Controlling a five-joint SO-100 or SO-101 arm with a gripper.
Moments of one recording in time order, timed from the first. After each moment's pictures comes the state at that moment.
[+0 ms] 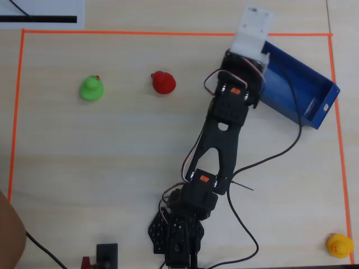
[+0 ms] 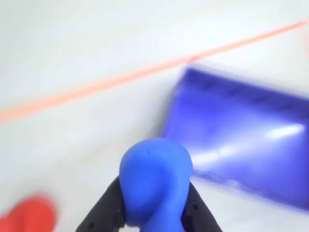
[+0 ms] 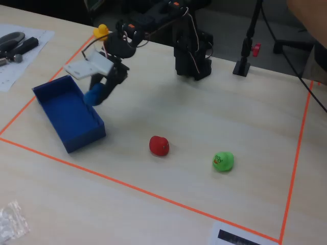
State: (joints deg) arm 27.2 83.7 75.8 42.4 -89.8
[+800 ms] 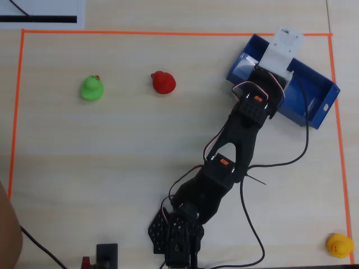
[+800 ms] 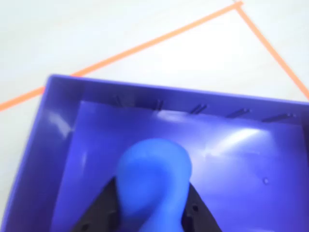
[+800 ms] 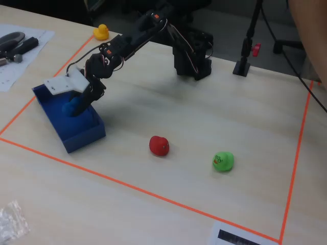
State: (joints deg) arm 36.9 66.1 80.9 19.2 -93.6
